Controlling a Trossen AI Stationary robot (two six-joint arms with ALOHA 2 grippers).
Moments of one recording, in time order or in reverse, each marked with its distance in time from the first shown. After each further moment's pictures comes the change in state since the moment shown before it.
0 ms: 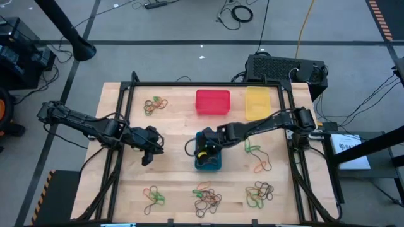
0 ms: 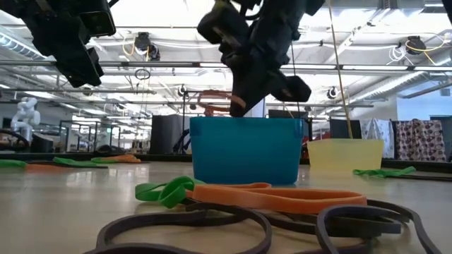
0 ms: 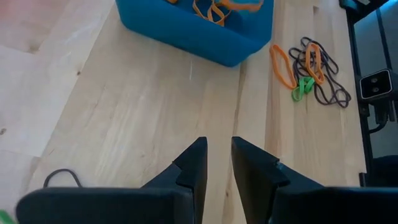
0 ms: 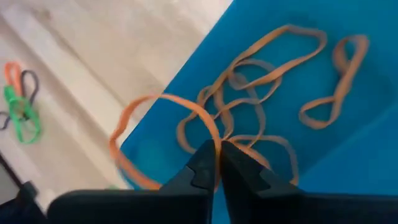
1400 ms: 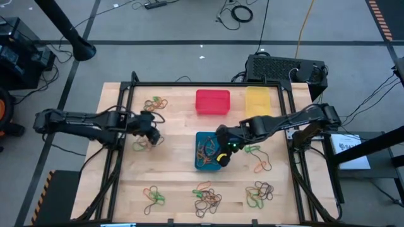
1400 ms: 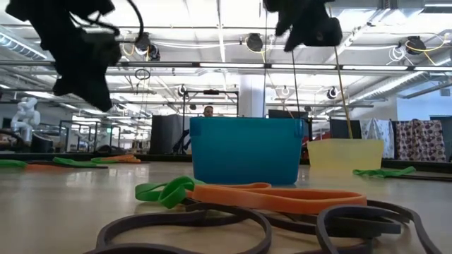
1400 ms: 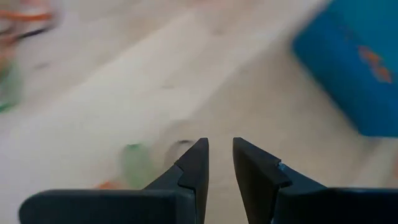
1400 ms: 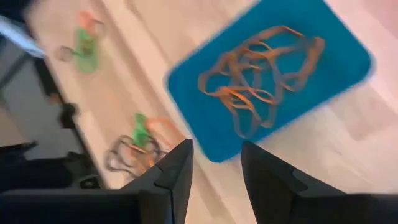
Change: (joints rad) left arm 0.290 0.000 0.026 -0.253 -0.170 -0.277; right arm 0.084 -0.296 0.001 -0.216 0.004 -0.158
